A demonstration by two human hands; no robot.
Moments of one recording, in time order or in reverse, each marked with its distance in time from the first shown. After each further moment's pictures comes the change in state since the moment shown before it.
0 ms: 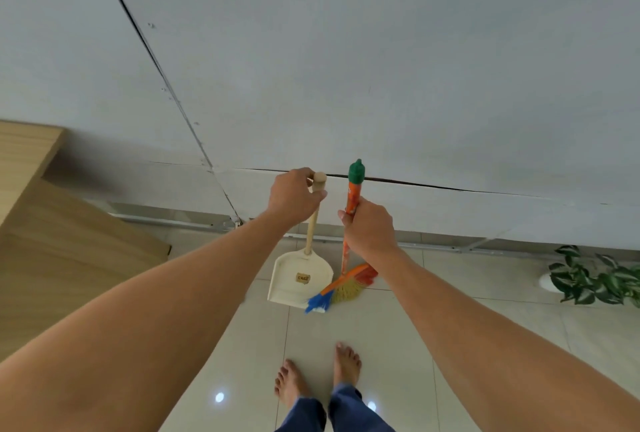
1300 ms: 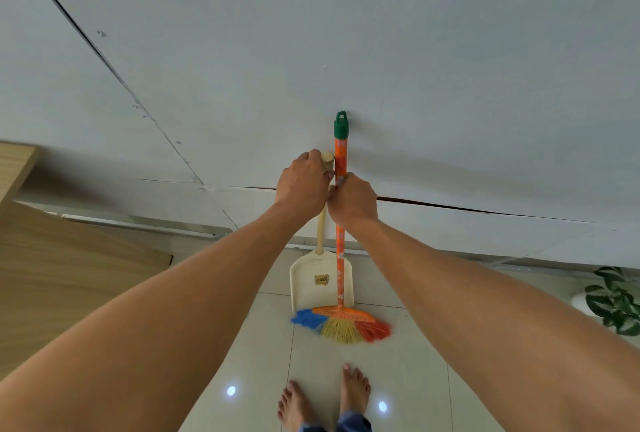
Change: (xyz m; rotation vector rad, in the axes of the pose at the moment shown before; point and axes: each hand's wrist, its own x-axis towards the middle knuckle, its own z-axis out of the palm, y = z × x) left_hand 0.093 0.023 0.017 0.280 0.115 0.092; right_hand 0.142 -0.021 0.041 0.069 0.004 0.110
